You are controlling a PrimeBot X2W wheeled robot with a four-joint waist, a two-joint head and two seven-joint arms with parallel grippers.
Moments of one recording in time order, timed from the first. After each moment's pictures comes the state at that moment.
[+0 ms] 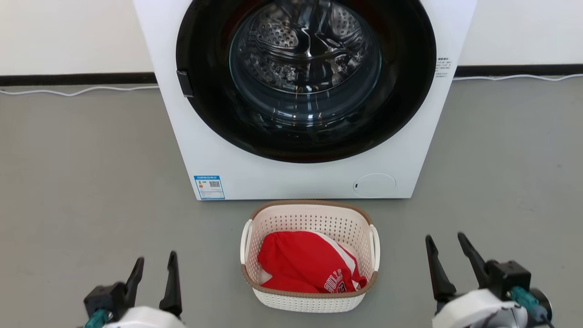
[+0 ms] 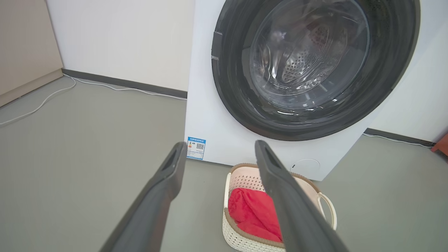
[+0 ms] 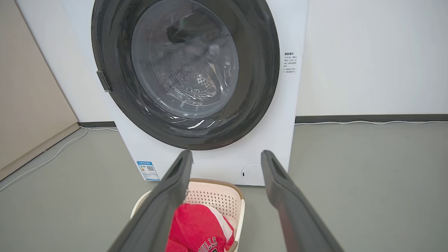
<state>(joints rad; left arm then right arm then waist) -0.03 0.04 0.06 0.38 -0.23 -0.07 -0.26 -0.10 -0.06 -0.01 0.43 0.10 0.12 -0.25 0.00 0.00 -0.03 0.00</state>
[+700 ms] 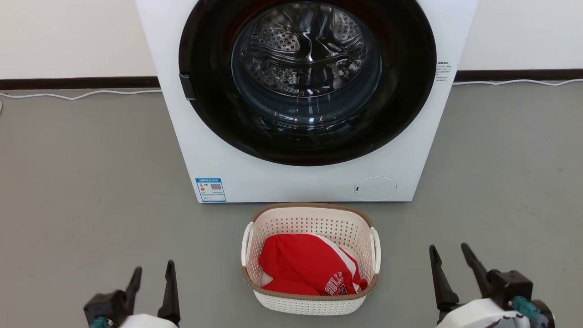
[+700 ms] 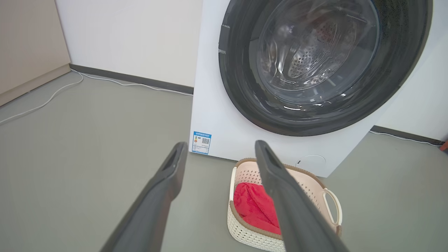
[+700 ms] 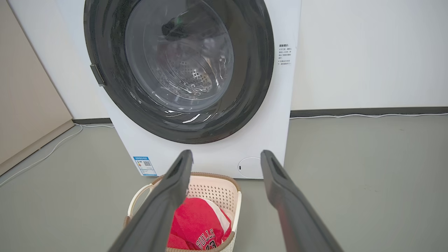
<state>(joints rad) -0.01 0.04 0.07 0.38 -0.23 -0.06 -0.26 -0.06 -0.05 -0.04 0.43 0.09 0.12 -0.25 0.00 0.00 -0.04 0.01</state>
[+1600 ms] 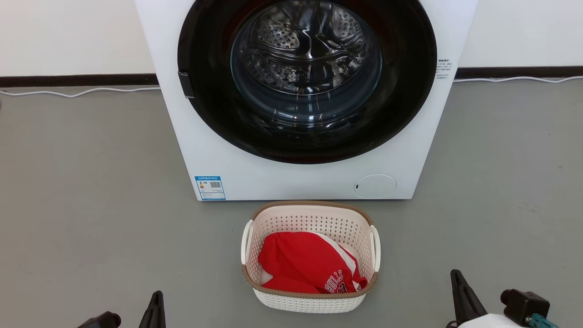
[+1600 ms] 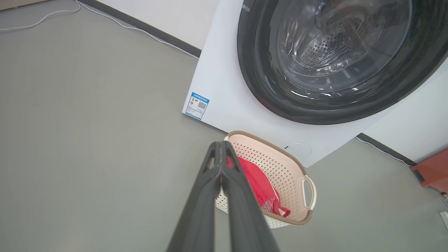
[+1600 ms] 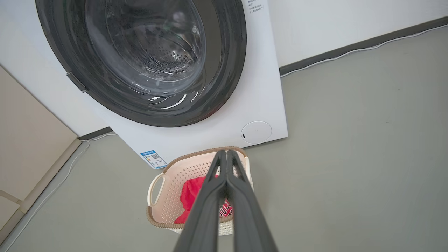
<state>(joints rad) 0.04 0.03 0.06 0.44 -0.45 -0.07 -0.19 0.00 -0.05 -0.04 0.47 0.34 0.12 -0.19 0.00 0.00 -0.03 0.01</state>
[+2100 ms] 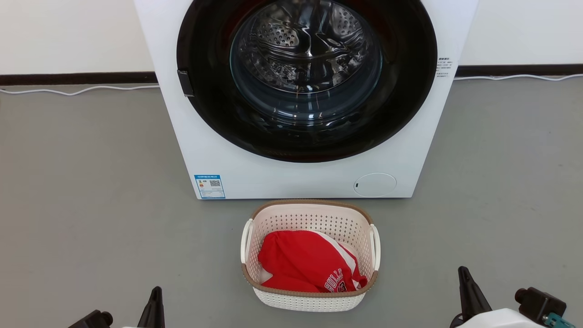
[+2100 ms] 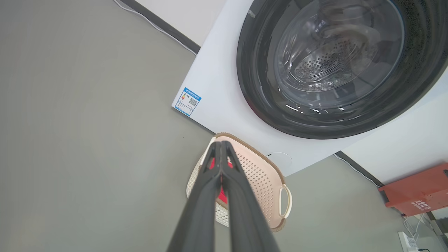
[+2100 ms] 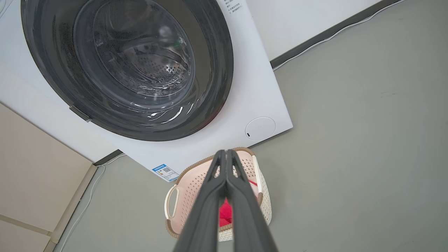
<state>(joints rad) 0.03 0.03 0.06 0.42 -0.62 -0.08 -0.15 -0.01 -0.04 -0.06 0.44 0.52 0.12 -0.14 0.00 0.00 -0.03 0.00</state>
